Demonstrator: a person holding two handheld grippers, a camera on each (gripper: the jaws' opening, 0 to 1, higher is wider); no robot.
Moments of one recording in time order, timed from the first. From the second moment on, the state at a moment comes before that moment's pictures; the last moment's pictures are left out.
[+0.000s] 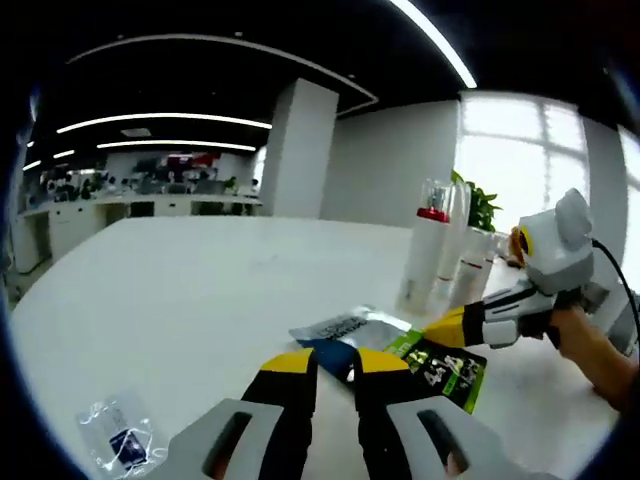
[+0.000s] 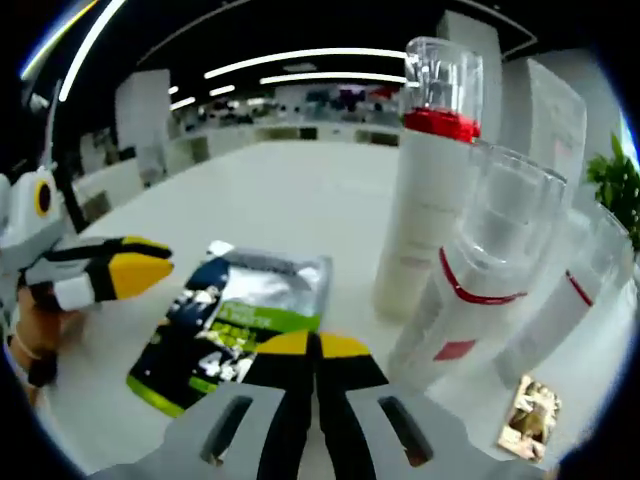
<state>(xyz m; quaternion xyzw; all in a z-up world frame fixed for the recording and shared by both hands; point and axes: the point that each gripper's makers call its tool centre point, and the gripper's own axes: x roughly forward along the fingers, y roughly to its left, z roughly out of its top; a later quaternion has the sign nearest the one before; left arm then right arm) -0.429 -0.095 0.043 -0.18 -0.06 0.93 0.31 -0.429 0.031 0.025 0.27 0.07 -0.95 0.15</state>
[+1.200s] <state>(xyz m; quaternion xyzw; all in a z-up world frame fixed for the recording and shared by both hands) -0.432 -0.085 0.017 -0.21 0.03 0.93 0.29 -0.426 0.030 0.062 0.21 0.03 -0.96 0.20</state>
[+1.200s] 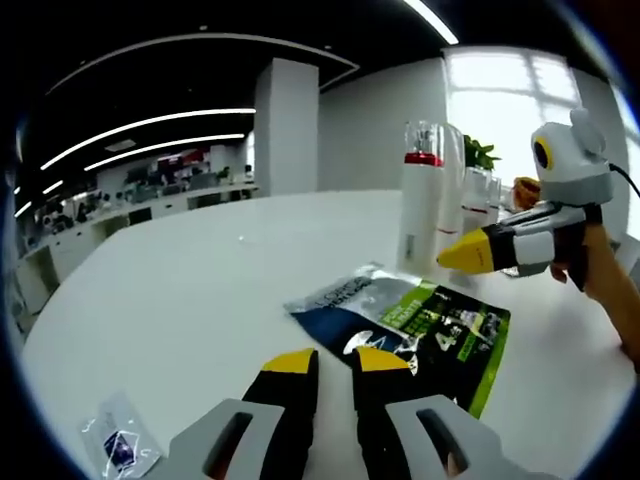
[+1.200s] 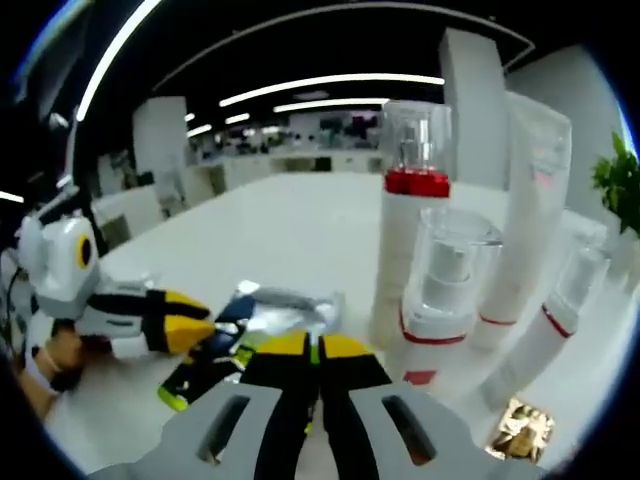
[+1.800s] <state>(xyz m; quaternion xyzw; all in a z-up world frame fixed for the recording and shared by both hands) -0.412 -0.078 0.022 -0.24 0.03 0.92 0.31 -0.412 0.034 0.023 0.34 -0.01 -0.92 0.19</state>
